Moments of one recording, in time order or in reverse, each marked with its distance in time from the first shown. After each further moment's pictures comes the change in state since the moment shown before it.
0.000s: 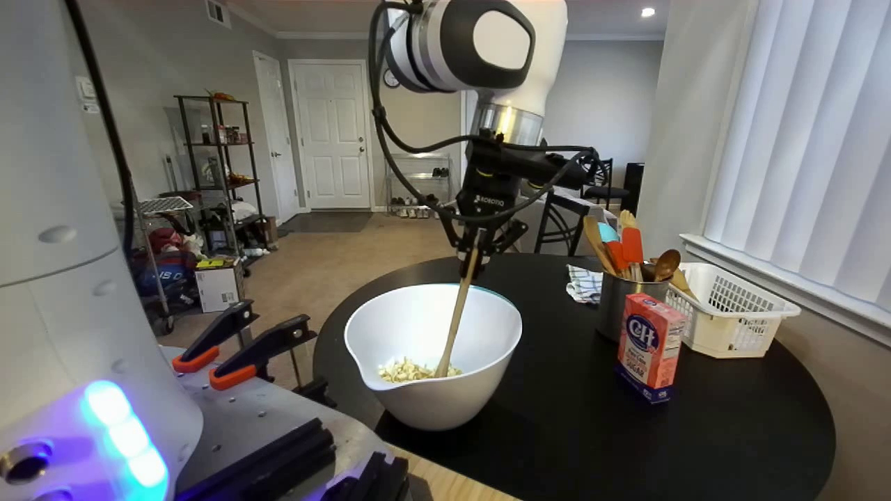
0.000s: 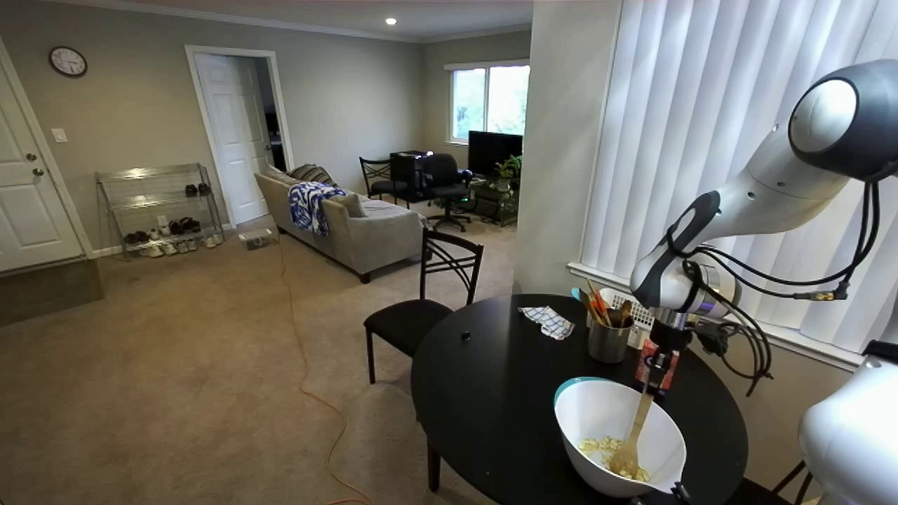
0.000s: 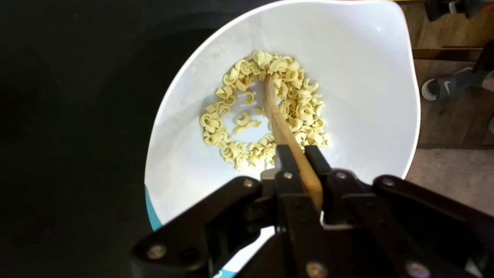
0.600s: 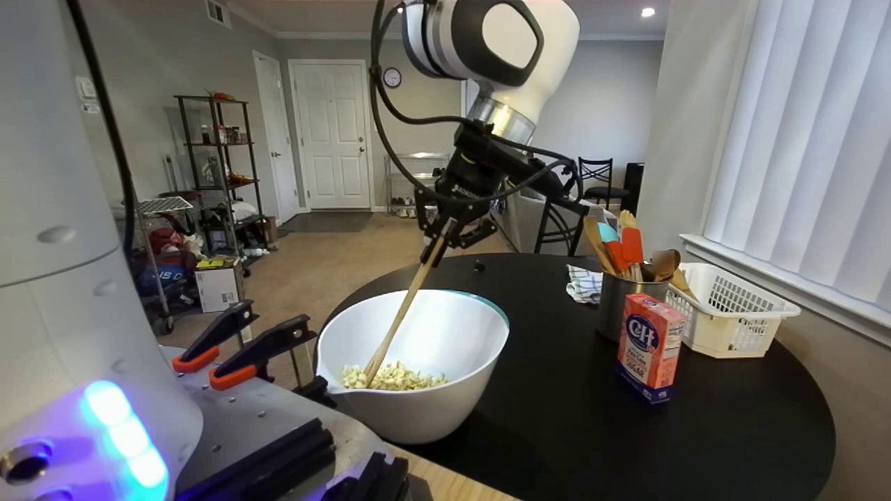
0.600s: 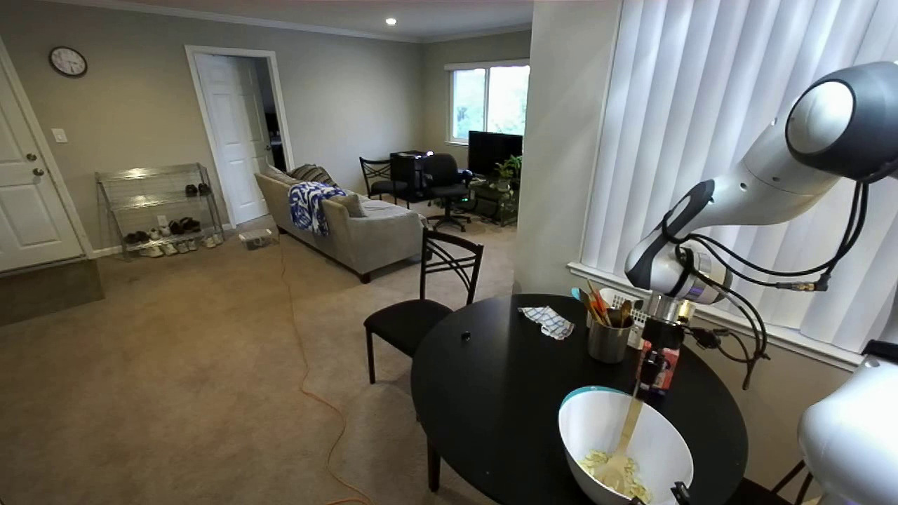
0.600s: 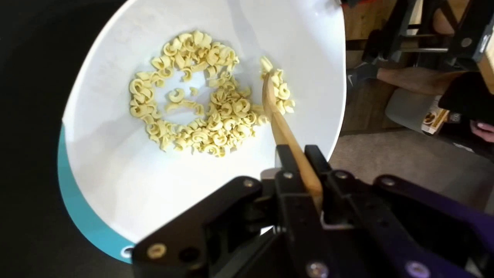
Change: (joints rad) arm -0.007 0.012 0.018 0.085 0.109 -0.315 -0.052
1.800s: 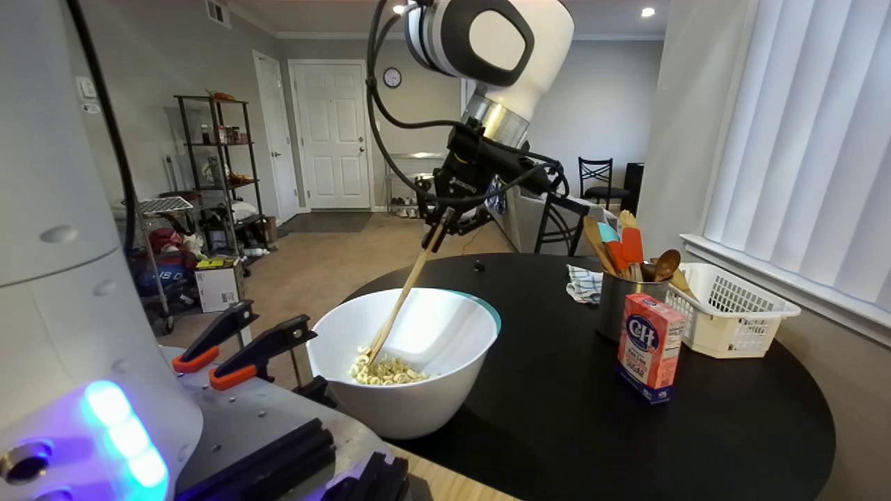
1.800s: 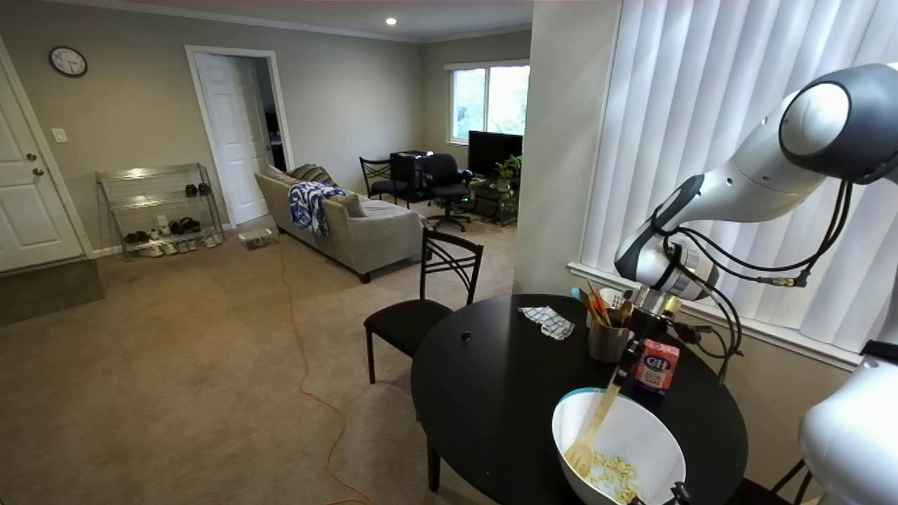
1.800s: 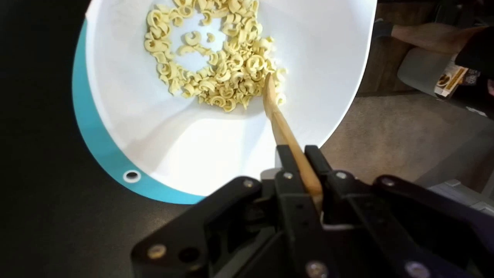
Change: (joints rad) arm 0.018 0.014 0.032 0.035 0.146 0.064 -0.049
